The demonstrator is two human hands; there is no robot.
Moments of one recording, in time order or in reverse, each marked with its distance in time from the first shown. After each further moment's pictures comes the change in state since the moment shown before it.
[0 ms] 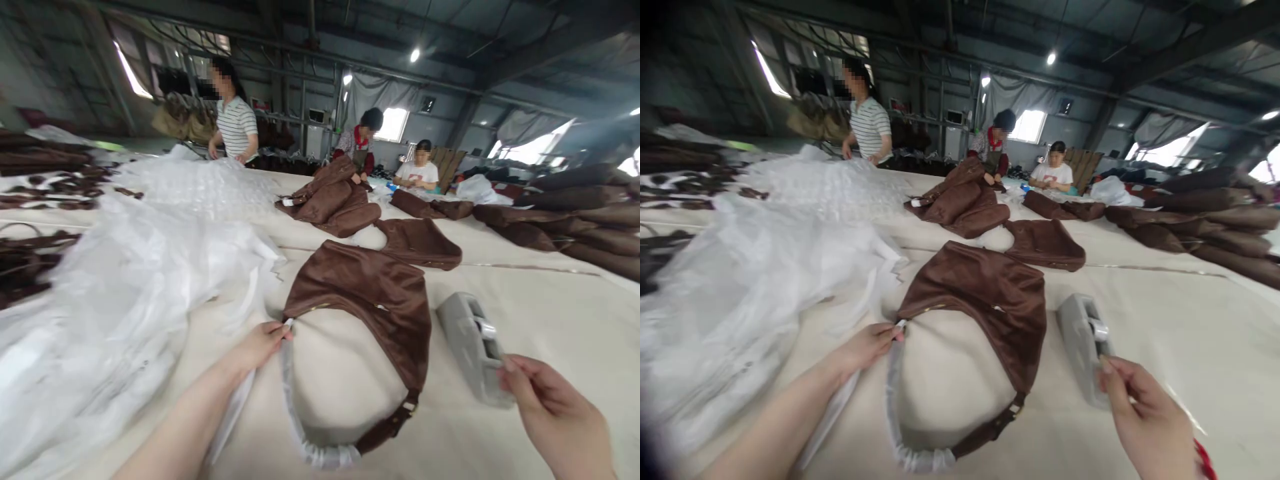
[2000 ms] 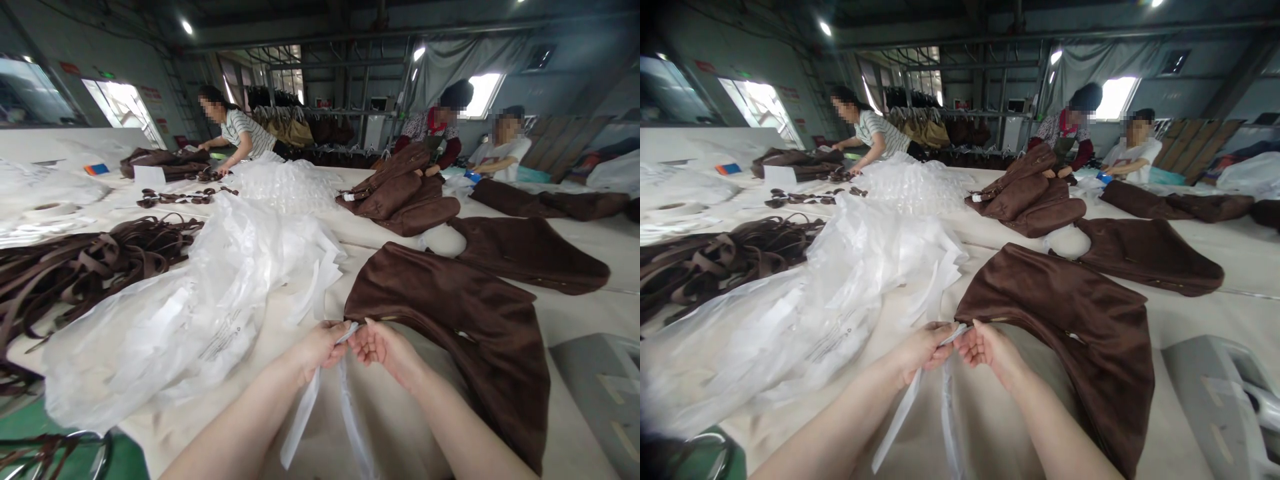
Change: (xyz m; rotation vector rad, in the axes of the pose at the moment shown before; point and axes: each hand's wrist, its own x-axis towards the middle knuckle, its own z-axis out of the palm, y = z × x) left_hand -0.022 0.004 0.001 -0.508 -0.160 0.041; right_hand -0.061 -0.200 0.224 1.060 -1.515 0.305
